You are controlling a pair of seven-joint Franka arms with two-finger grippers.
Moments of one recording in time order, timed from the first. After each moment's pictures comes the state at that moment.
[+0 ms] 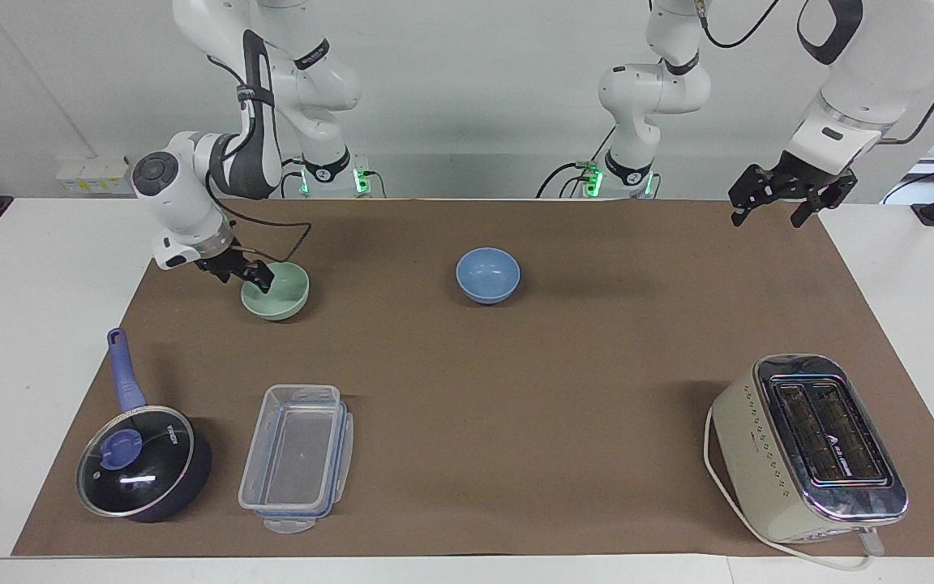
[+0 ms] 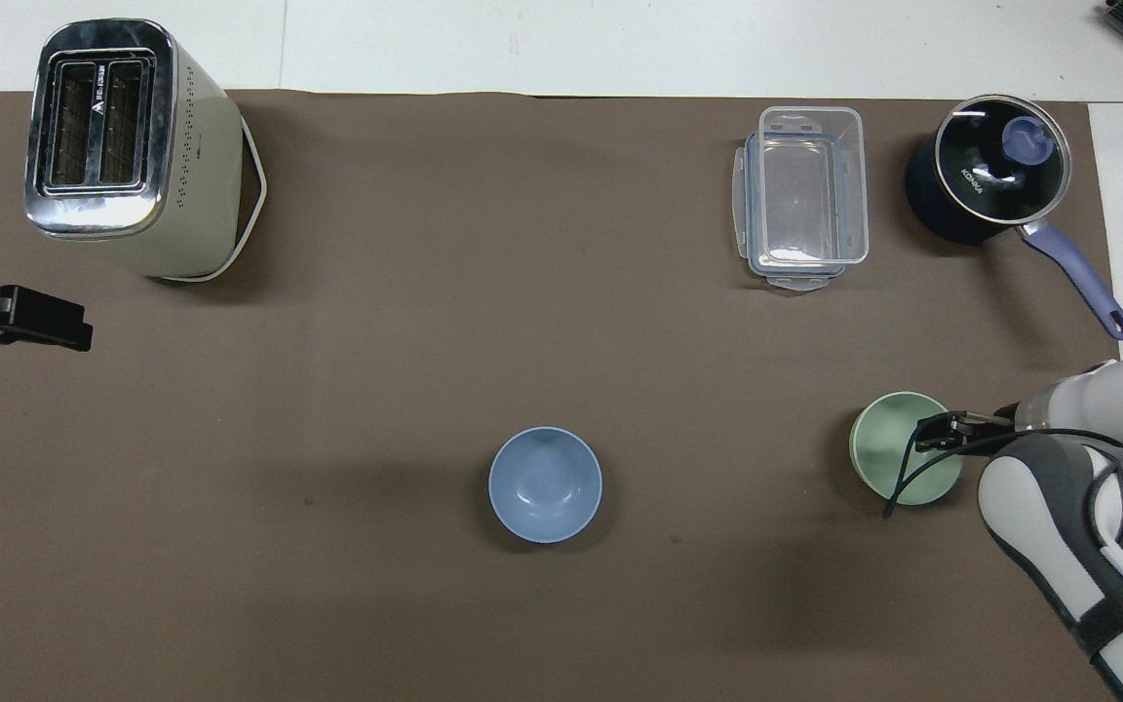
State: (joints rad) left arm -0.09 -0.03 0.03 -1.60 -0.02 1.55 0.02; right arm -0.16 -0.02 -0.03 -2.37 0.00 2.21 0.10
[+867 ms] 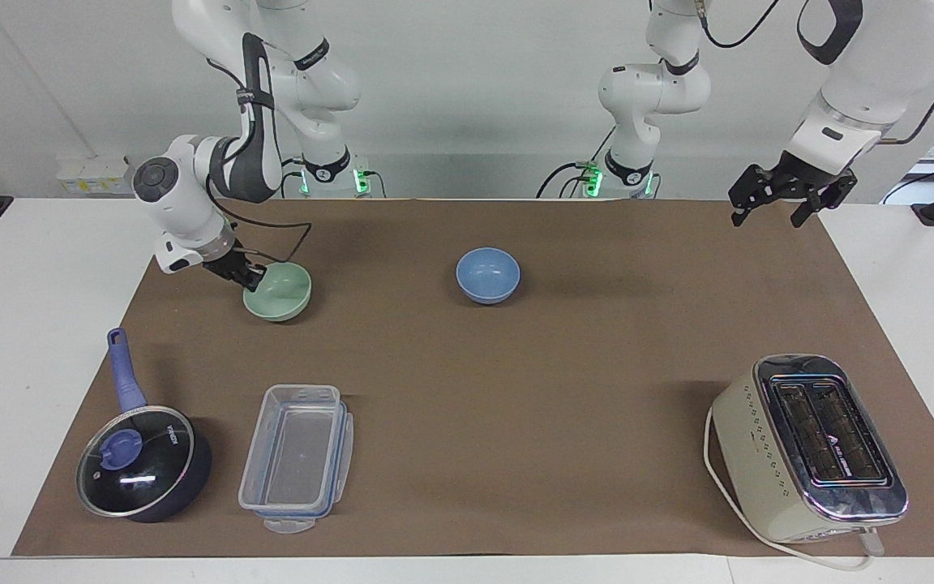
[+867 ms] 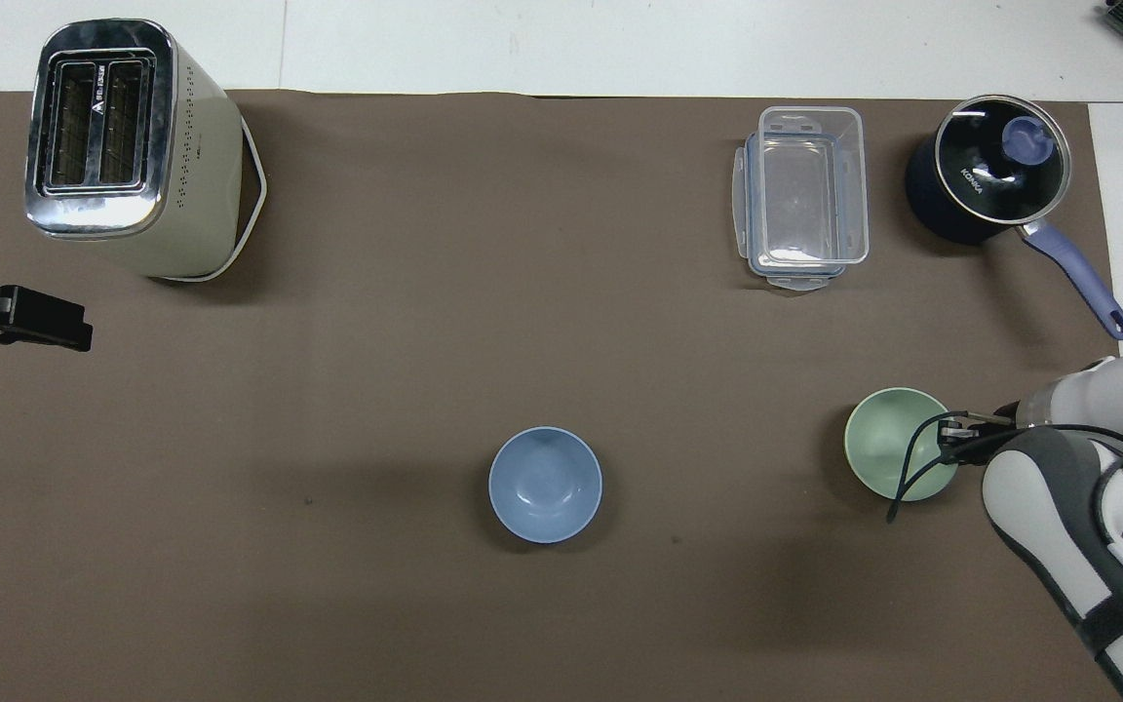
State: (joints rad) left arm -0.09 -0.03 0.03 -1.60 -0.02 1.55 0.02; right arm -0.16 -0.03 -0.02 -2.35 0.01 2.16 0.08
